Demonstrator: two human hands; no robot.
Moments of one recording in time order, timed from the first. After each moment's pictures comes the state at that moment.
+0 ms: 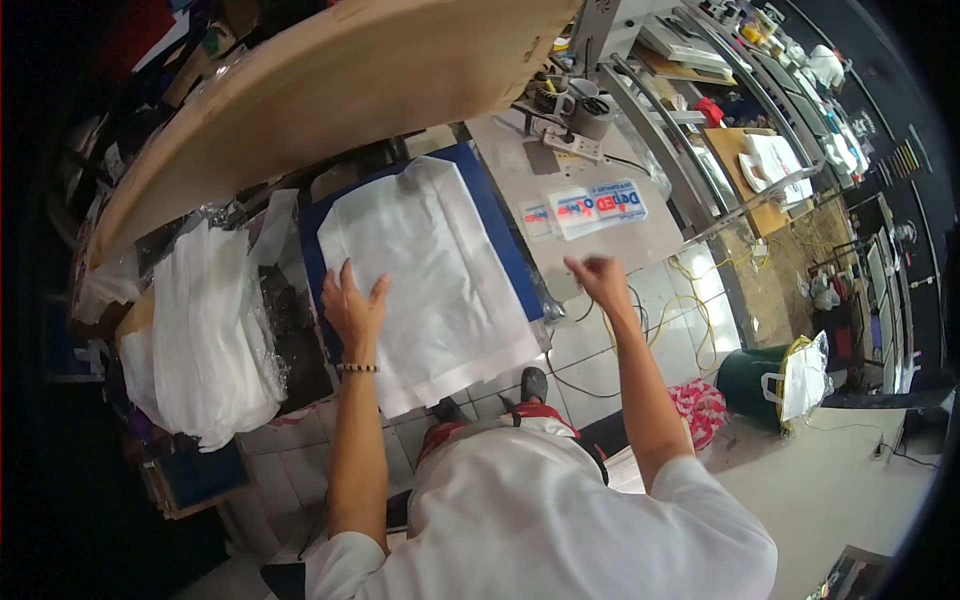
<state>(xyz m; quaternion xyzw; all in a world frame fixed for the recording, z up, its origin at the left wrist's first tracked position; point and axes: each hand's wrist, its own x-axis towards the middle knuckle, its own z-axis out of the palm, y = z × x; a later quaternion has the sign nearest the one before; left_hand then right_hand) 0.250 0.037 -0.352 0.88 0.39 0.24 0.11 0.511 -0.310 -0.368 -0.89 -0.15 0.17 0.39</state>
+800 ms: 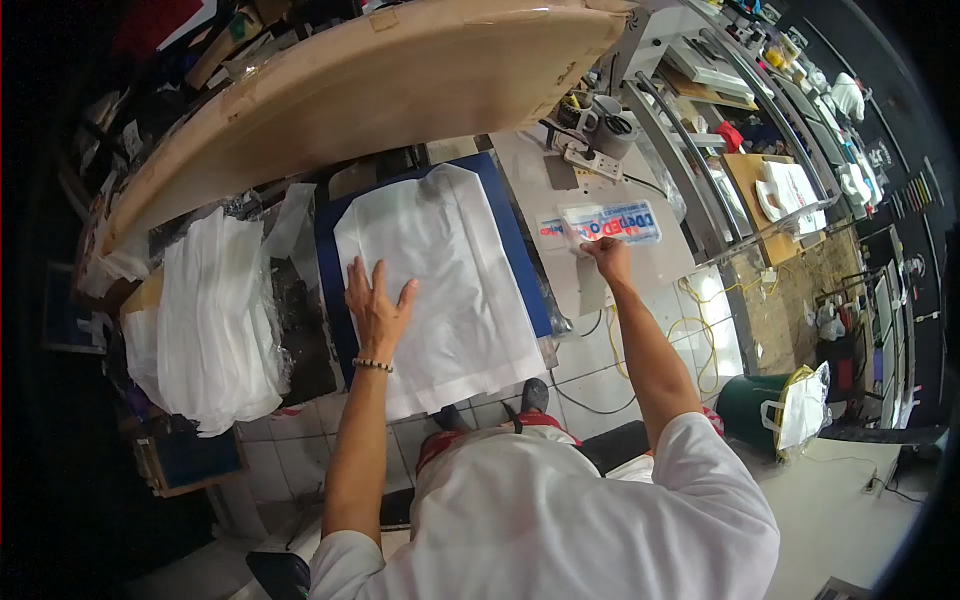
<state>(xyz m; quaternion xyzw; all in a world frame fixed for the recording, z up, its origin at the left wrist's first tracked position) 0.258 0.031 -0.372 0.91 0.32 0.24 0.07 0.615 -0.281 -0.448 -0.91 -0.15 0.09 0.37</state>
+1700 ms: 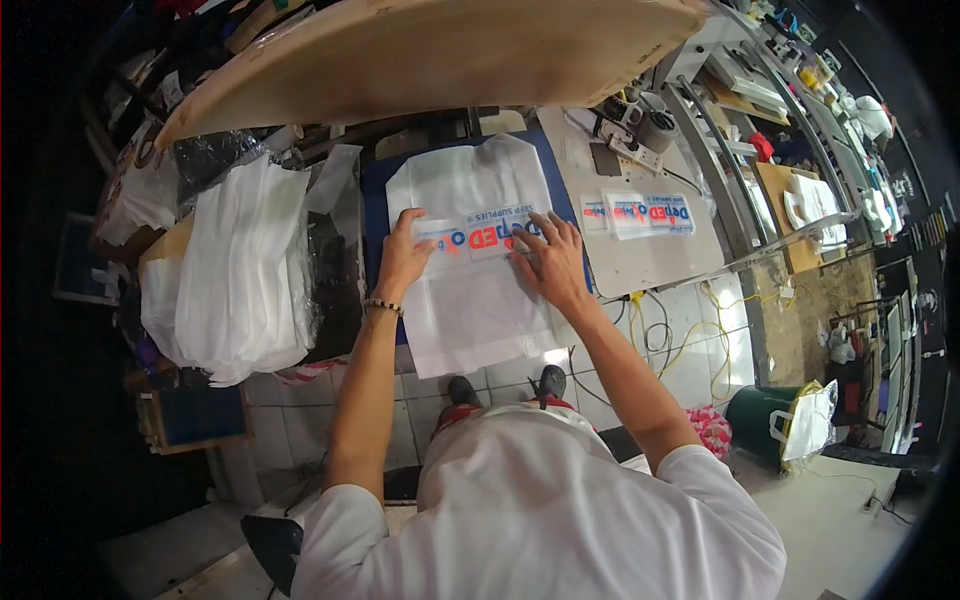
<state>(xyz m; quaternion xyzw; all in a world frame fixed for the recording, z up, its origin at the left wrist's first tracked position) 0.247 0.071 -0.331 0.85 0.28 0.21 0.38 0.410 -0.171 -0.331 -0.80 -0.52 -0.12 0.28</state>
